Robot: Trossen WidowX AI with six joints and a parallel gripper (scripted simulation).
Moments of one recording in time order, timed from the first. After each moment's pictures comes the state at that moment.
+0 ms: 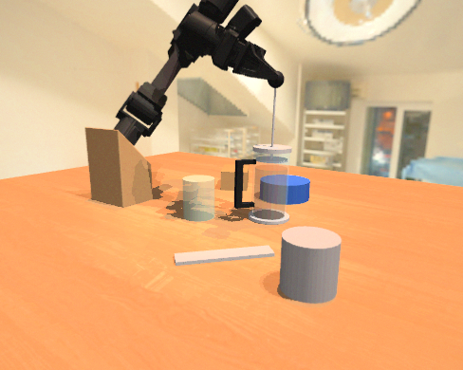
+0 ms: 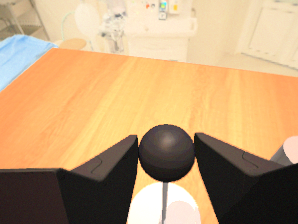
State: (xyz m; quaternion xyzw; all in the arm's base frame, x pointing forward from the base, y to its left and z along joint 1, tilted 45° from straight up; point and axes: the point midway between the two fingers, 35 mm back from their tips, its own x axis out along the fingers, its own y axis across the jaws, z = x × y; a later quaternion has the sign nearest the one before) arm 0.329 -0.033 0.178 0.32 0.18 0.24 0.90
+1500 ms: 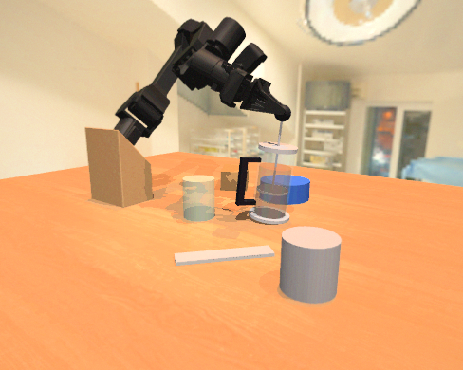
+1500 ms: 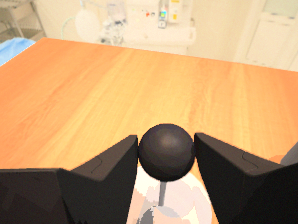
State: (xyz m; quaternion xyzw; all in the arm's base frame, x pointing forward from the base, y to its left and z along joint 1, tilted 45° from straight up) arm 0.344 0.011 0.133 0.31 0.17 0.23 0.91
